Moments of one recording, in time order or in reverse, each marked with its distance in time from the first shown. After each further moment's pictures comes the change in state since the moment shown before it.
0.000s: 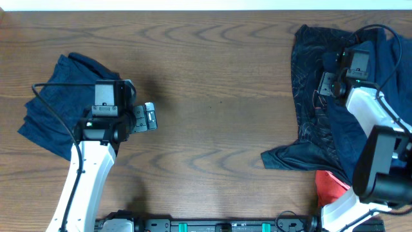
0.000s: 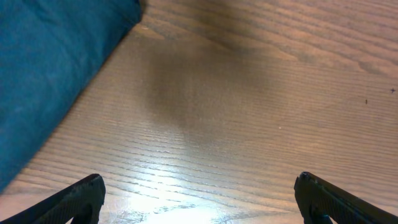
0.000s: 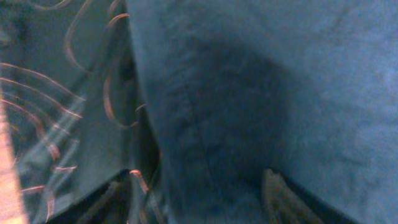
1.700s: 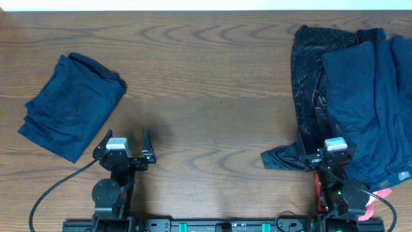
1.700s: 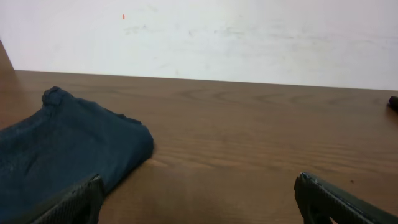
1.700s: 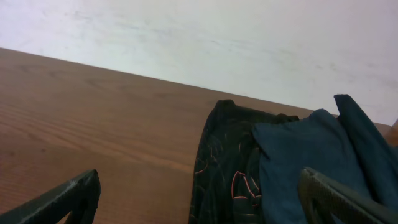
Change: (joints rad) left arm 0.000 -1.227 -0.910 0.651 -0.024 0.113; right arm 0.079 -1.822 -1.121 0.230 -0.378 -0.240
